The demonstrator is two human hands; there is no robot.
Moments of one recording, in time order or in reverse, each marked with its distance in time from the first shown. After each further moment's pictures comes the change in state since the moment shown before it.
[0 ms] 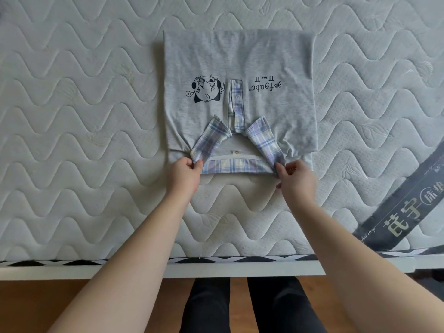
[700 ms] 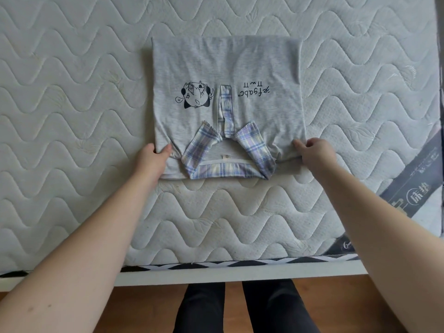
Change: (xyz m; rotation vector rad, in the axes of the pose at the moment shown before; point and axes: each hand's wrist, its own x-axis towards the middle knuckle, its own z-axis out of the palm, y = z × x) left_hand 0.063 -0.005 -0.040 -0.079 0.013 -0.042; right_hand 0.086 -0.027 -0.061 -0.232 -0.088 -0.006
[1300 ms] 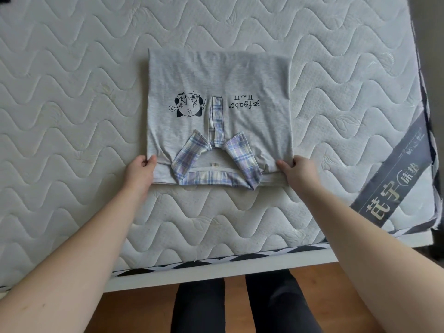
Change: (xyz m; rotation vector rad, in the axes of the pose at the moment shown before) left_hand 0.002 -0.031 -0.009 -0.178 -0.062 0.017; right_hand -0.047 0.041 0.031 0.083 -0.010 0.012
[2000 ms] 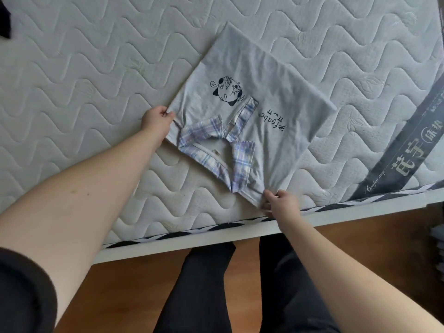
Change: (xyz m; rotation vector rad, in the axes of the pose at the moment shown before) left_hand 0.042 0.036 -0.043 0.342 -0.028 0.230; right_hand -0.165 0.033 0.130 0.489 -0.157 0.367
